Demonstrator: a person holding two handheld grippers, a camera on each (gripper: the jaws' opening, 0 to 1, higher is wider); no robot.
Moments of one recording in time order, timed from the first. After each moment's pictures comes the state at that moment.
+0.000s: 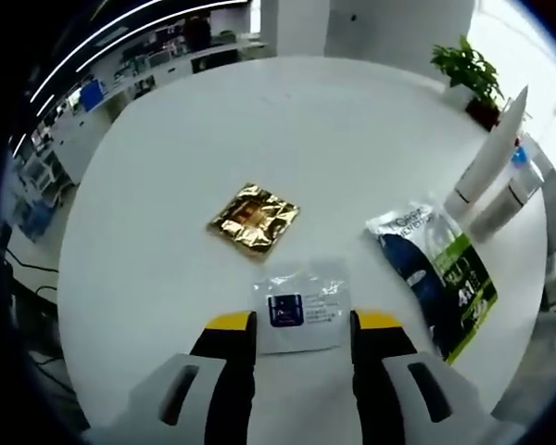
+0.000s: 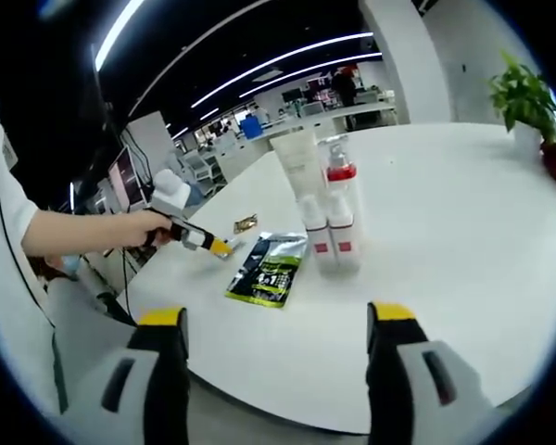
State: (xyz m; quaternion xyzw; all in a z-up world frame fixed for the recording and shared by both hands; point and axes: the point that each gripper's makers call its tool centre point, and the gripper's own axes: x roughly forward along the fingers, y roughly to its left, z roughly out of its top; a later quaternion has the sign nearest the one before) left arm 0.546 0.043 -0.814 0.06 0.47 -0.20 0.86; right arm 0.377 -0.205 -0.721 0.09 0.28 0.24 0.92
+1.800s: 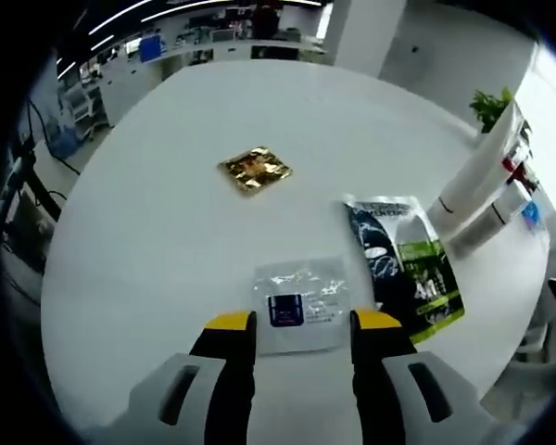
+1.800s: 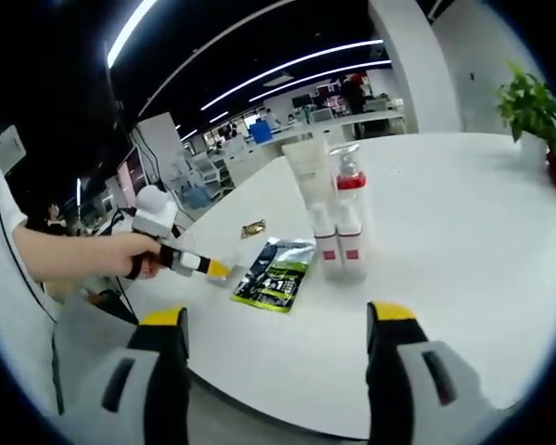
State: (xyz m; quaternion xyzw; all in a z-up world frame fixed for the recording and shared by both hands) left arm 0.478 0.025 -0.814 -0.05 0.46 -0.10 0.88; right arm 0.376 -0.201 -0.714 0.09 0.26 0.26 0.93
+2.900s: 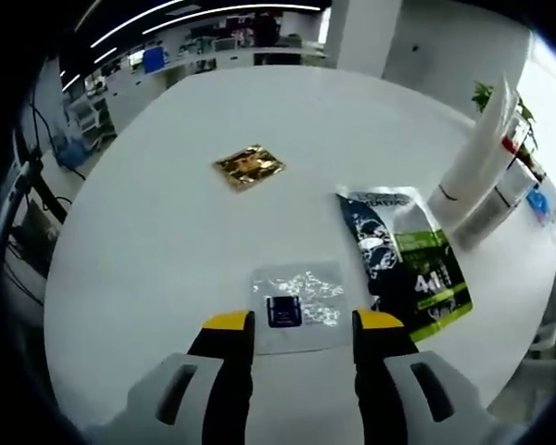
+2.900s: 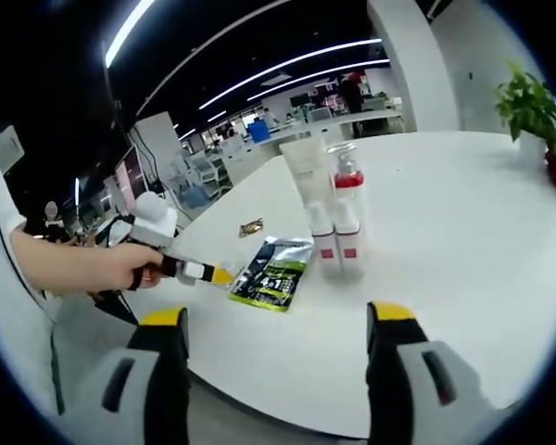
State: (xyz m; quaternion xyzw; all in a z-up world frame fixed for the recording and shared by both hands) left arm 0.476 0.017 -0.821 -0.02 0.45 -0.09 0.89; right arm 0.376 -0.202 -0.715 0.09 0.26 0.25 0.93
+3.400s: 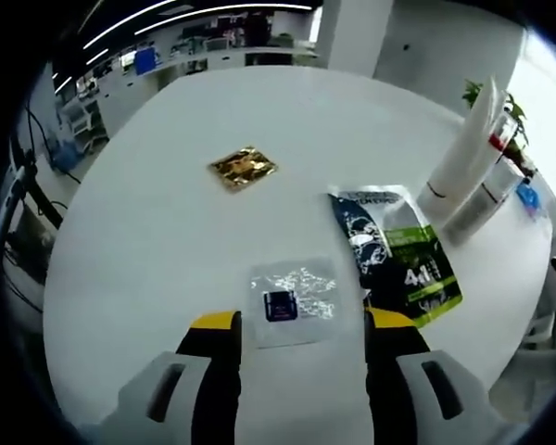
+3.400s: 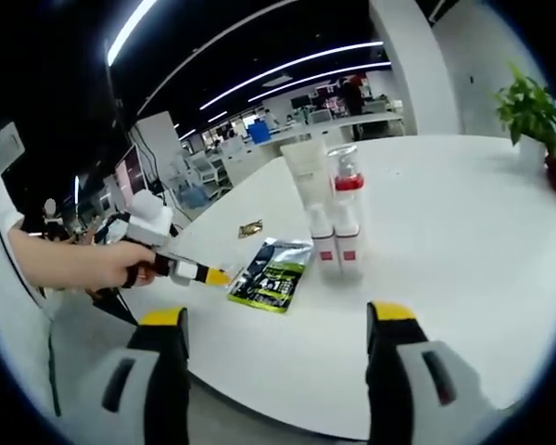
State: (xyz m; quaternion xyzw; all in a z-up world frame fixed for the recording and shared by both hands) left arm 0.470 0.018 -0.813 -0.02 0.45 -0.11 0.89; right arm 0.376 -0.202 -0.714 0.08 0.26 0.25 0.93
